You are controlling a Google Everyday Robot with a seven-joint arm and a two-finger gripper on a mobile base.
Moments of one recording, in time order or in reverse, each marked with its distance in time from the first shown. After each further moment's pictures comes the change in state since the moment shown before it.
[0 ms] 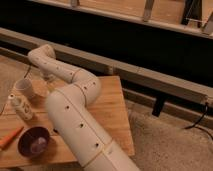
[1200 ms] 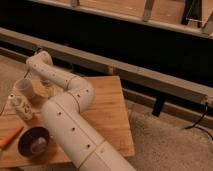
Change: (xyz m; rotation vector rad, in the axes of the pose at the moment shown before) arm -0.011 0.009 0.038 -0.024 0.029 -0.056
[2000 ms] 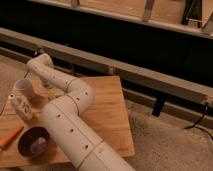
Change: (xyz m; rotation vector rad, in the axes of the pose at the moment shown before) arm 0.008 0.008 0.016 -0.038 0.036 -0.011
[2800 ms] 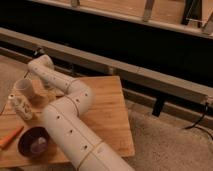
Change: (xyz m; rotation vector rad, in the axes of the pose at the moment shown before) arm 0.003 0.003 0.007 -0.015 0.014 -0.005
